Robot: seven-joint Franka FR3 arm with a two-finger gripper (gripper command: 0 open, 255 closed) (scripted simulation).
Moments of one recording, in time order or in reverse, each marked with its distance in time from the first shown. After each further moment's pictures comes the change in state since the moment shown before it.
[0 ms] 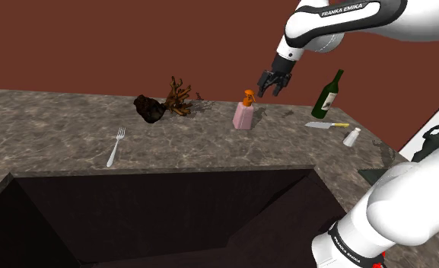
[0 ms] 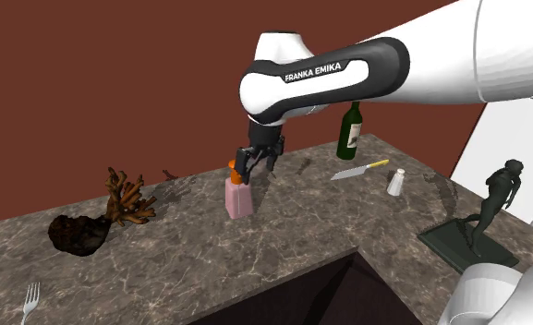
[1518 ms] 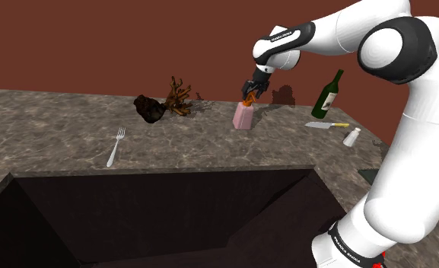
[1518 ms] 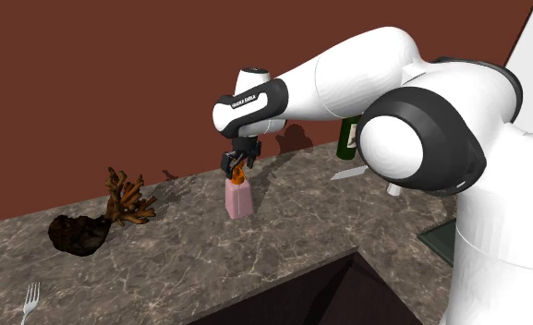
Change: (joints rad) arm -0.055 0.523 -0.046 0.360 0.166 0.199 -0.199
